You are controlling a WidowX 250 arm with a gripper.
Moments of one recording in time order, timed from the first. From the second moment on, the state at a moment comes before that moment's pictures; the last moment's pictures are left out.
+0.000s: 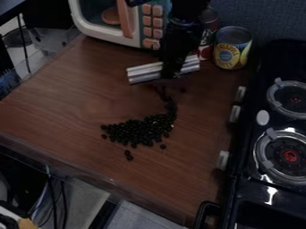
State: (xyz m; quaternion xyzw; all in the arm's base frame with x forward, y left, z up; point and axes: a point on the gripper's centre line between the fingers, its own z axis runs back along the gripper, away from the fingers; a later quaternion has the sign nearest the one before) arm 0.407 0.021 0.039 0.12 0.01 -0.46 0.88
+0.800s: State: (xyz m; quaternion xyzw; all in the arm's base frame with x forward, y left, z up) arm 0.413 0.030 0.007 0.15 0.05 -0.49 0.86
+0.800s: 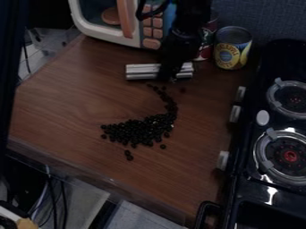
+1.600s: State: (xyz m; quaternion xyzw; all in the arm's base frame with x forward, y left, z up) arm 0.332 0.011 0.005 0.14 0.06 -0.53 0.83
